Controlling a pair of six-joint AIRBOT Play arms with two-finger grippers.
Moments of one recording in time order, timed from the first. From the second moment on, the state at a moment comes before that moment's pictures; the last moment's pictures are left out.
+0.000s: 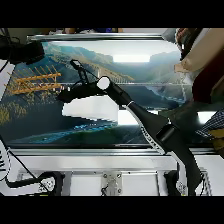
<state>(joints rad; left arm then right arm) 0.07 -1.41 1.89 1.32 -1.31 -1.63 0.69 -2.06 2.07 -0.47 0.83 1.09</state>
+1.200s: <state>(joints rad) -0.14 -1.04 1.24 1.32 -1.00 -1.63 0.28 -1.78 1.18 -0.43 0.87 1.18</state>
